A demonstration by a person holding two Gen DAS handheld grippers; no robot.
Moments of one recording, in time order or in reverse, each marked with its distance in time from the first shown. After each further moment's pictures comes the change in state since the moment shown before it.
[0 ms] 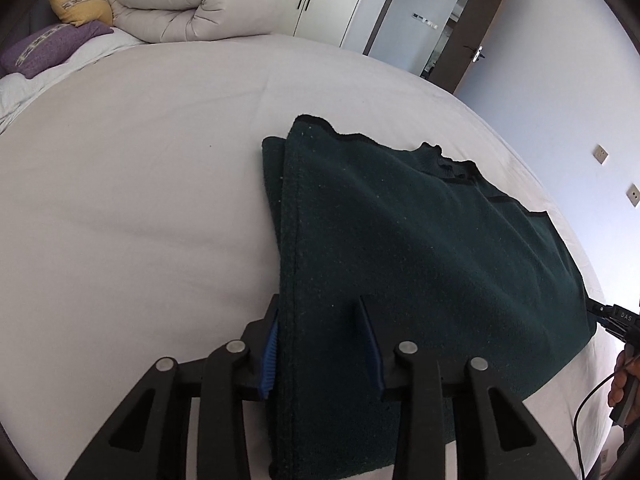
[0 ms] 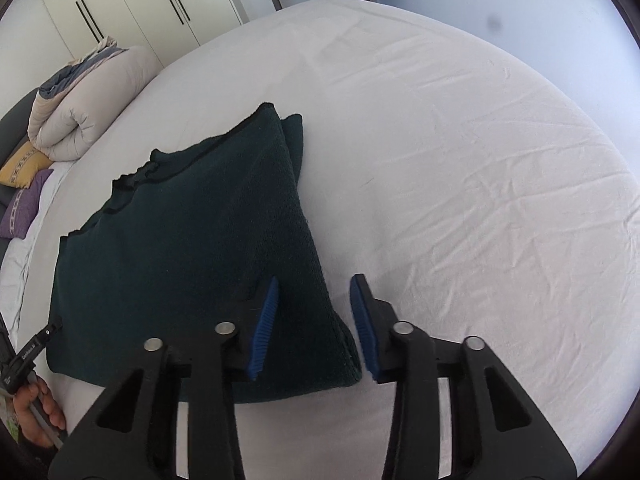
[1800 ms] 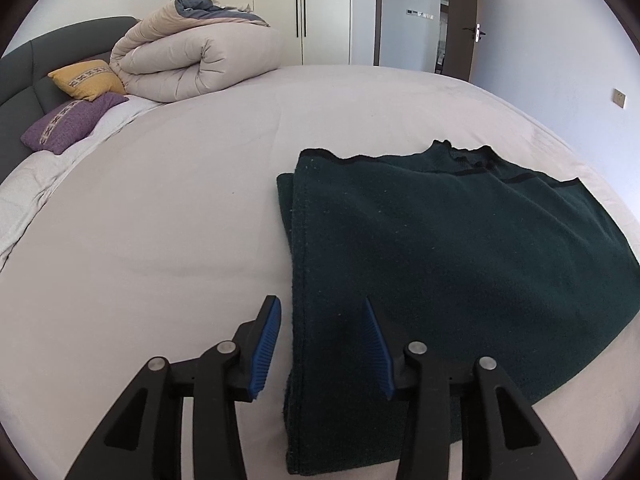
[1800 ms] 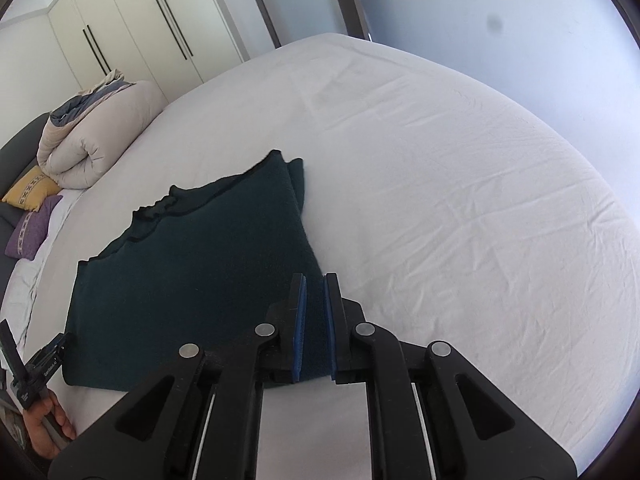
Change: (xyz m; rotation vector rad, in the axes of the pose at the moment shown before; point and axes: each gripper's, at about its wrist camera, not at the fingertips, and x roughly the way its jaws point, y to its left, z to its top) left arm -0.018 -0.037 -0.008 0.170 -0.104 0.218; right arm -0.065 -0.008 -0.004 0.015 -0.136 0.035
